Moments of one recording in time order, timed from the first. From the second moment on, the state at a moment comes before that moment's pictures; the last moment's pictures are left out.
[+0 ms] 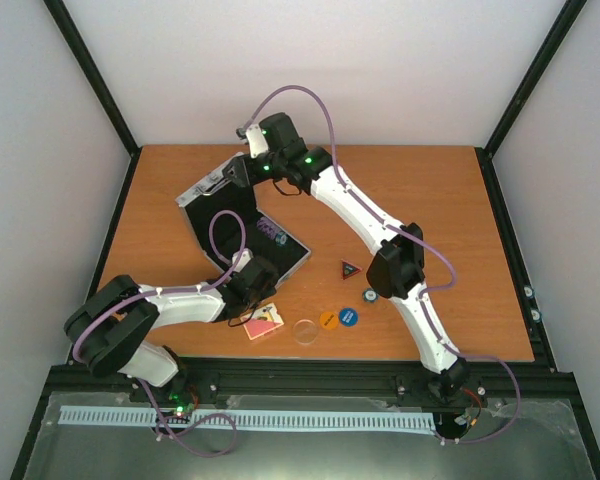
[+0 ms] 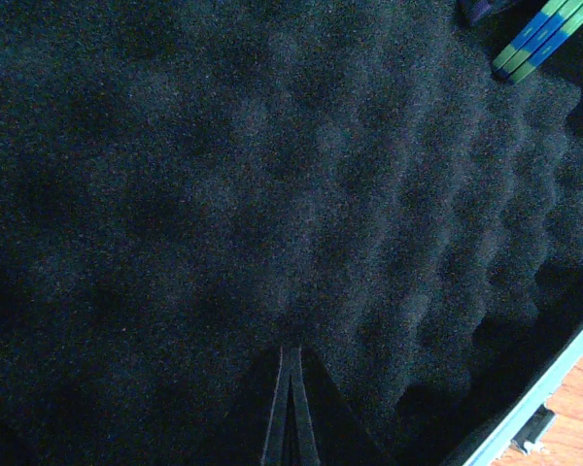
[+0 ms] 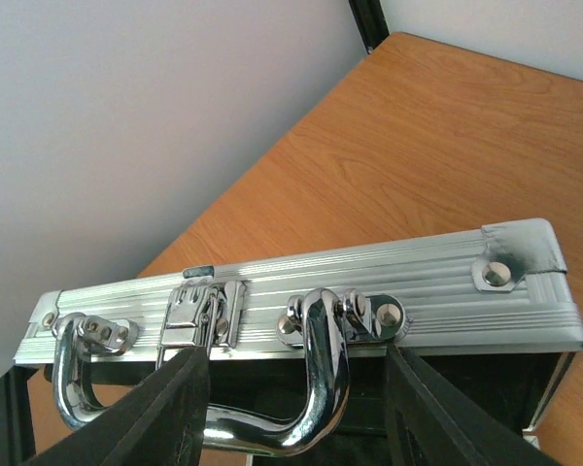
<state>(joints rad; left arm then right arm) -0.79 1.48 0.53 -0.05 -0.31 -1.13 0.73 2.37 2.48 -0.64 -0.41 0.28</state>
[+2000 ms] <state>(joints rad) -0.79 1.50 0.55 -0.06 -0.32 -1.13 0.71 2.45 2.54 -0.51 -0.53 0.22</state>
